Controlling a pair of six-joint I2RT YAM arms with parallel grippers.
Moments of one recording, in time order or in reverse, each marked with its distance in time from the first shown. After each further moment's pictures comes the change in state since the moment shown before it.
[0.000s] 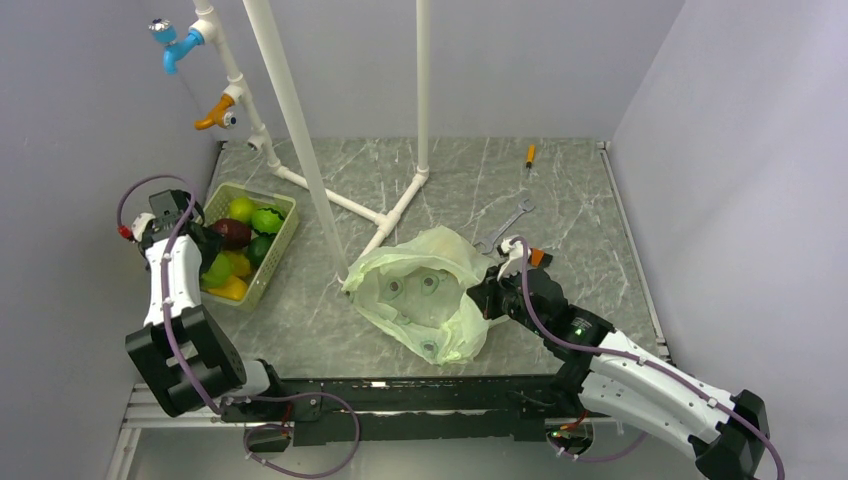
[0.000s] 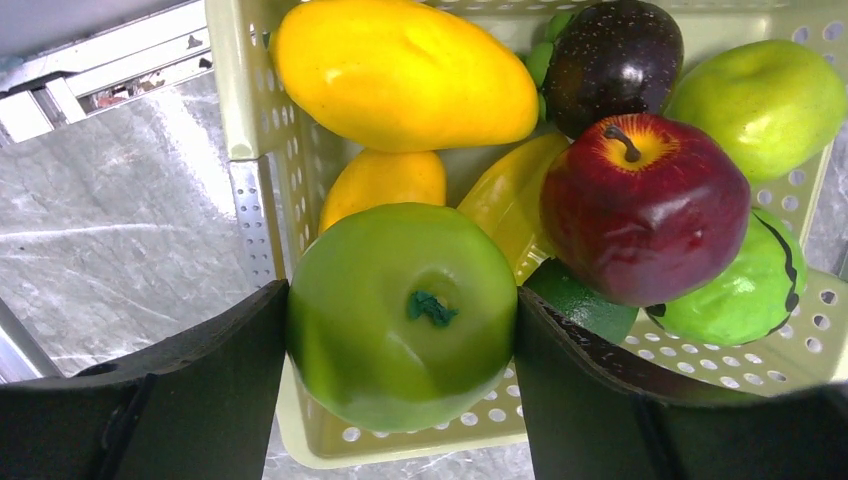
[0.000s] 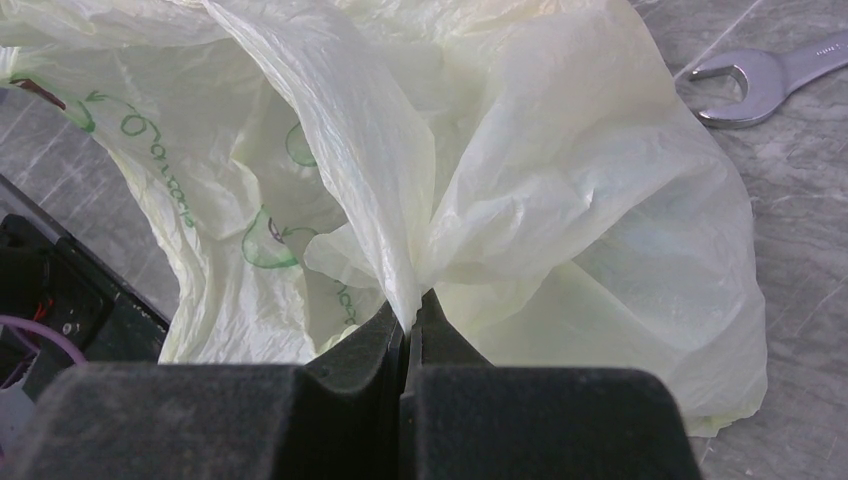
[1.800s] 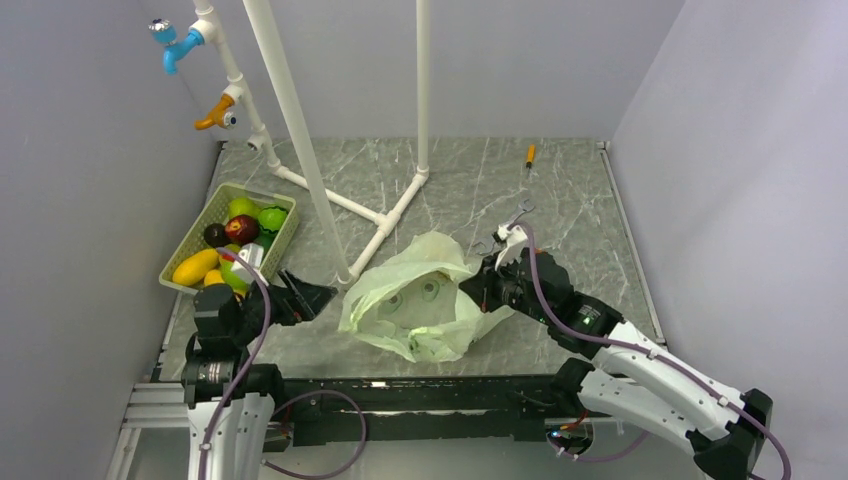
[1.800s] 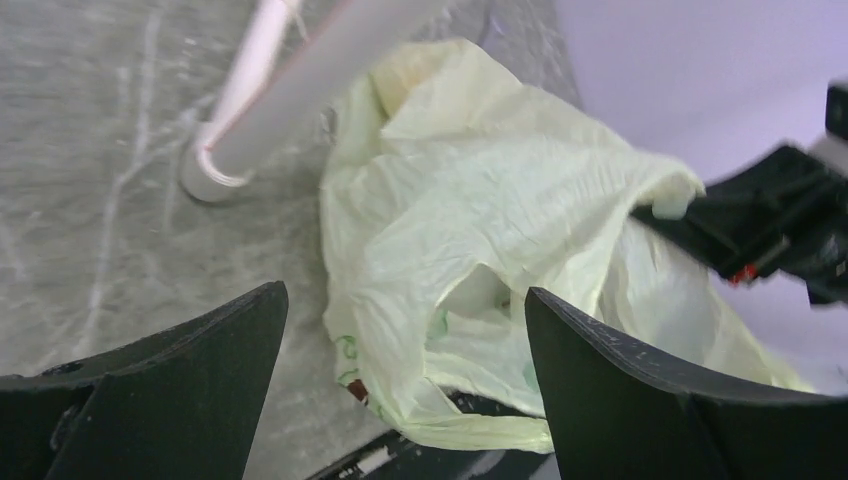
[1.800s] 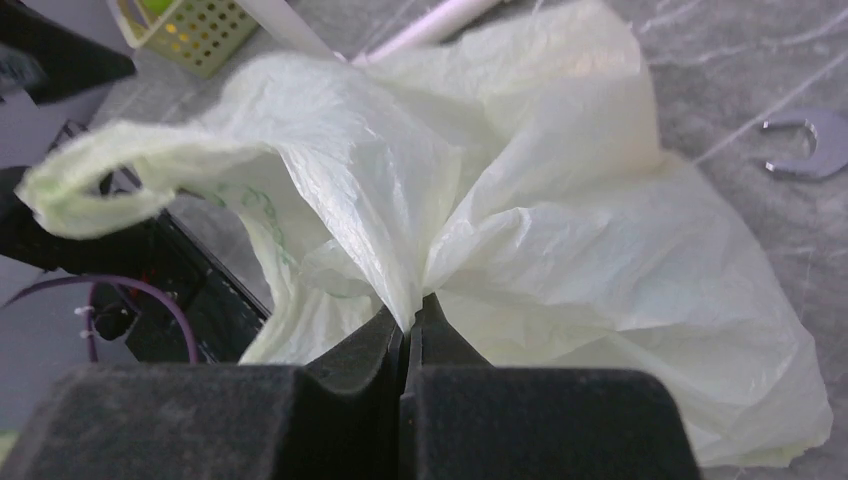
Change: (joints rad) left arm -0.370 -1.074 -0.535 0.143 0.904 0.162; right arm 0.000 0.034 0.151 -0.108 -0.118 0.004
